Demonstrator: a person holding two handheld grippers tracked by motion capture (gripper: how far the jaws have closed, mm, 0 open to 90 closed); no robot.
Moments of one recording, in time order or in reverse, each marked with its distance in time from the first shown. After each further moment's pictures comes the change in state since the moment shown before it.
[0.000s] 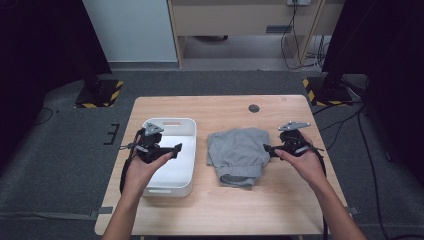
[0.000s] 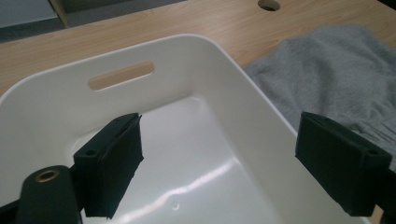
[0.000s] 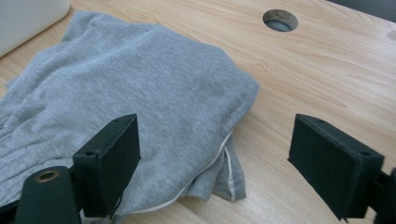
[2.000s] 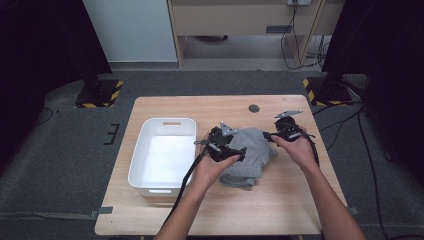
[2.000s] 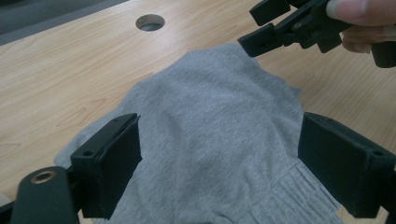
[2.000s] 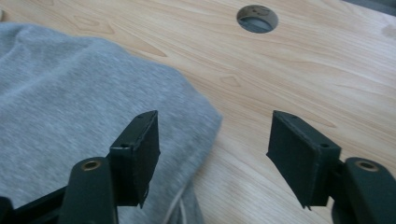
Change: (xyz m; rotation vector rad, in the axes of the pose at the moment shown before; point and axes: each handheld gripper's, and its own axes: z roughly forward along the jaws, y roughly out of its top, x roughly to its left) left arm -0.150 0.042 0.103 0.013 -0.150 0.135; right arm -0.030 0.022 0.049 0.044 -0.033 0.052
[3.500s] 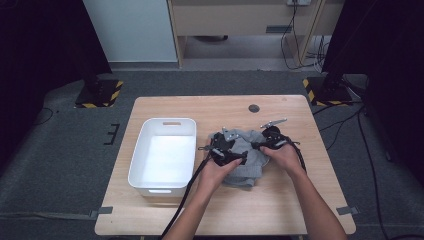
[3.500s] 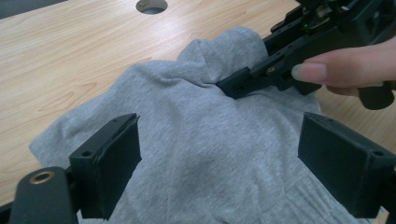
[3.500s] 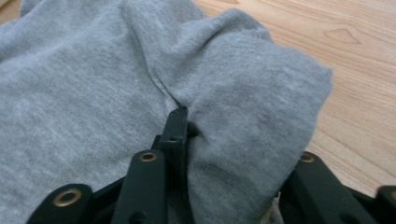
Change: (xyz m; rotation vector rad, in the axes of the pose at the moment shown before) left arm -0.001 -0.019 0.022 0.004 0.021 -0.042; right arm 0.025 -0.023 0.046 0.095 0.176 0.010
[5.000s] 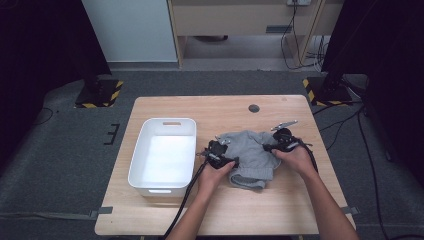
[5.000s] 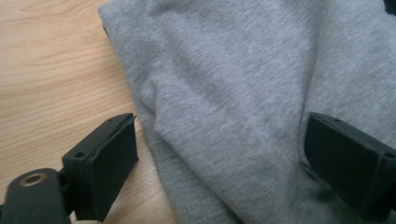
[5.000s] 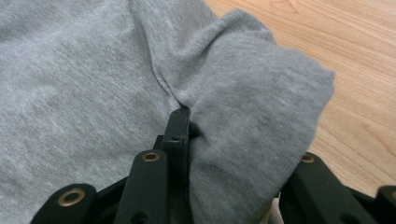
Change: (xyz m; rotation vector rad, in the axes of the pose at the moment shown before) left arm 0.029 -0.048 0.051 0.105 0.071 -0.114; right arm -0.021 -0.017 -0.024 0.027 -0.058 -0.037
